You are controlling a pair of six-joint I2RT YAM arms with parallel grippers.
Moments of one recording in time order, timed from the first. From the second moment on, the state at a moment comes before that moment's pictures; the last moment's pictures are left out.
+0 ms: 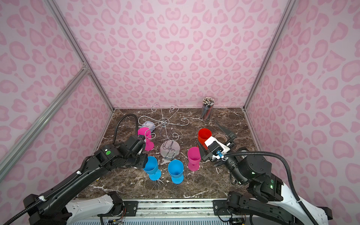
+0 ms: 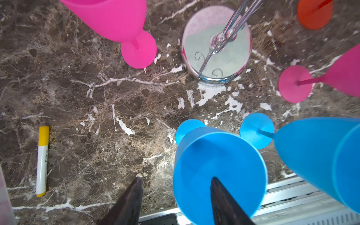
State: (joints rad) left arm -0.75 1.07 1.15 -1.21 -0.19 -0.49; right arm 1.11 0.60 1.02 -0.27 0.51 -0.64
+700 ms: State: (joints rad) left arm -0.75 0.53 0.89 -0.63 -0.76 -0.23; right arm 0.93 0.71 1.00 -0.22 0.60 -0.58
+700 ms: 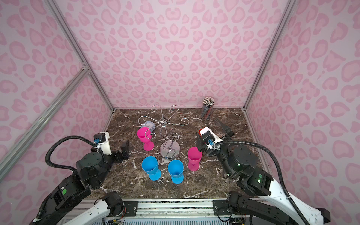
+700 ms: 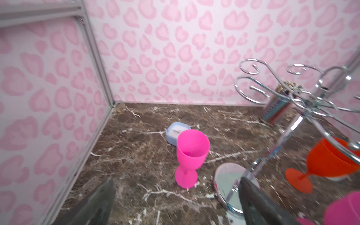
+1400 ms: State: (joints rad) left arm -0.01 0.81 0.48 -0.24 -0.63 -0.33; right arm -0.05 0.85 0.47 0.05 0.31 0.08
